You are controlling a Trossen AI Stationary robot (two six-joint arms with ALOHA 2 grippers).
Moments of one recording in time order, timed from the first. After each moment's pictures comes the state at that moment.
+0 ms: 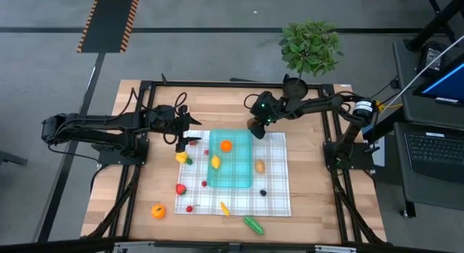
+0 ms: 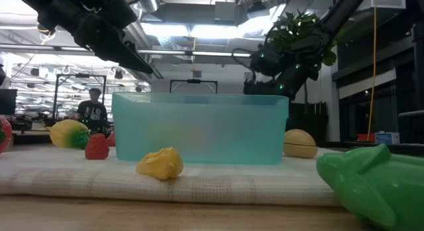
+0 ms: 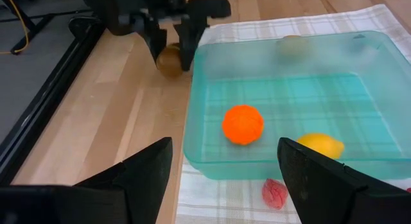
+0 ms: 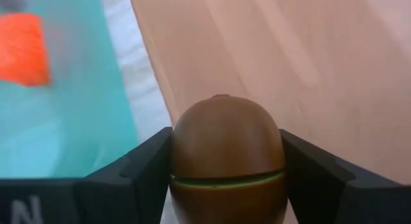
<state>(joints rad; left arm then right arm) 0.22 0.88 0.50 -0.14 0.06 0.19 -0.44 1.75 0.89 -0.06 -0.21 0.07</state>
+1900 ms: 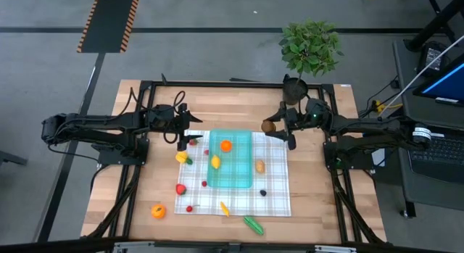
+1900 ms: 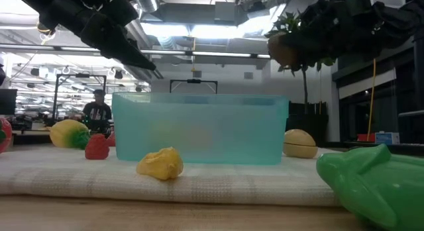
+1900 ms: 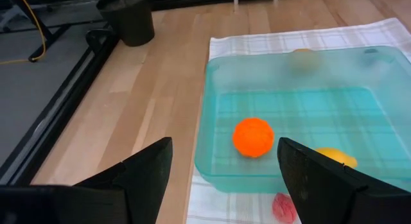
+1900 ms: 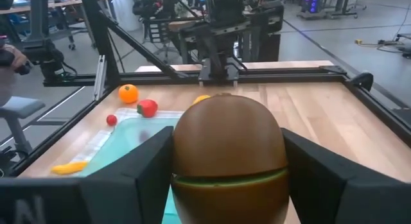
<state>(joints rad) 0.22 0.88 0.50 -0.10 0.03 0.19 -0.37 1.06 0.39 0.54 -0.50 0.00</state>
